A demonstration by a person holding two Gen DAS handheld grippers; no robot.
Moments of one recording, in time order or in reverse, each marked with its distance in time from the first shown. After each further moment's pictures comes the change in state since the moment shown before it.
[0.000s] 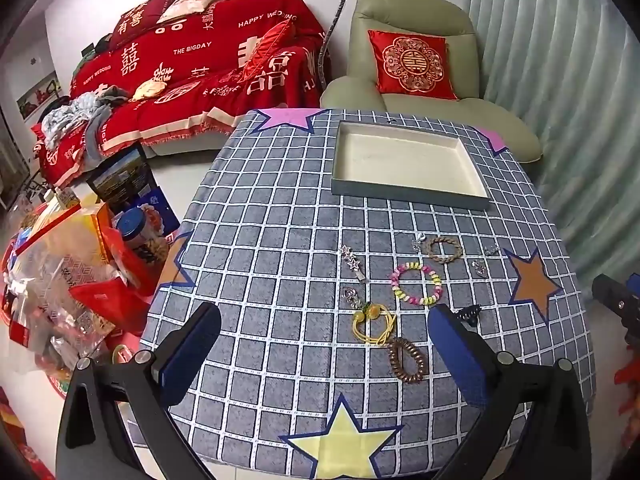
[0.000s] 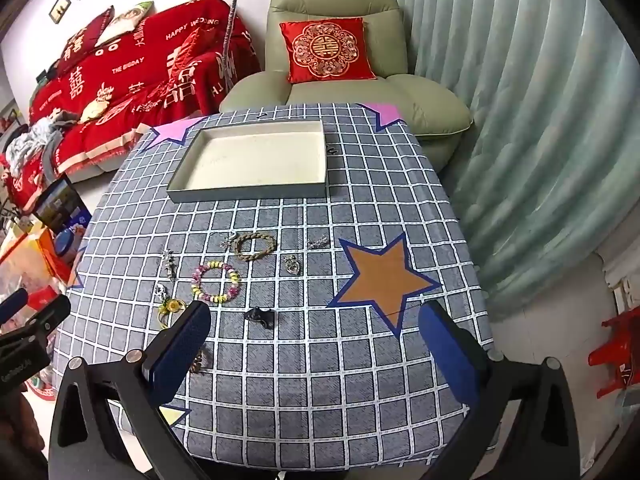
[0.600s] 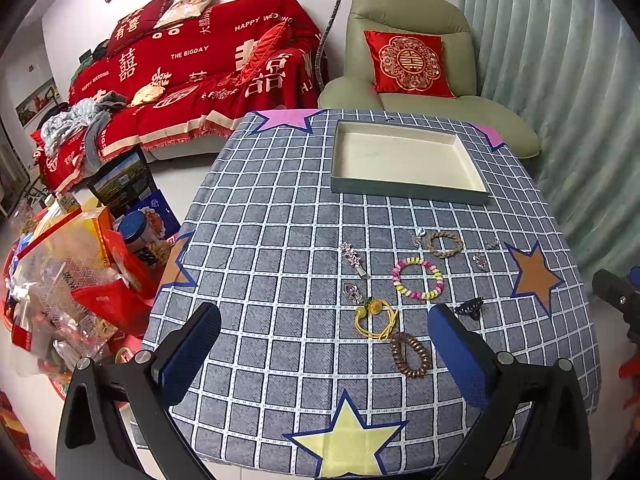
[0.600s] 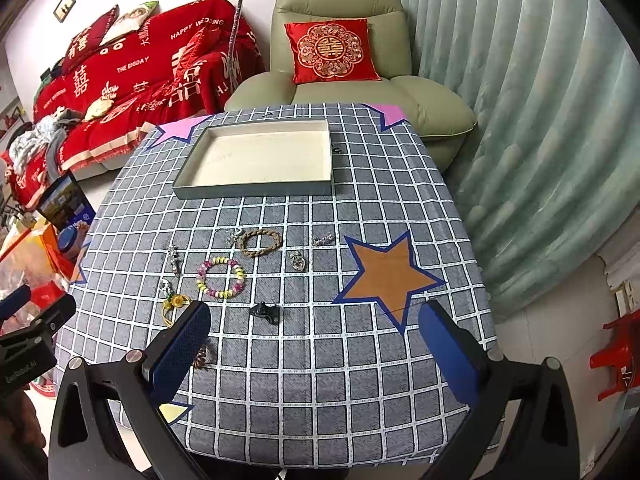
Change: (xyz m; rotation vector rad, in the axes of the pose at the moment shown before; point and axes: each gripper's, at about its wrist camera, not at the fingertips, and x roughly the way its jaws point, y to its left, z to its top) left arm -0.001 0.000 -0.007 0.024 -0.012 0.003; right arm -0.001 0.004 -0.004 -0.005 0.000 0.009
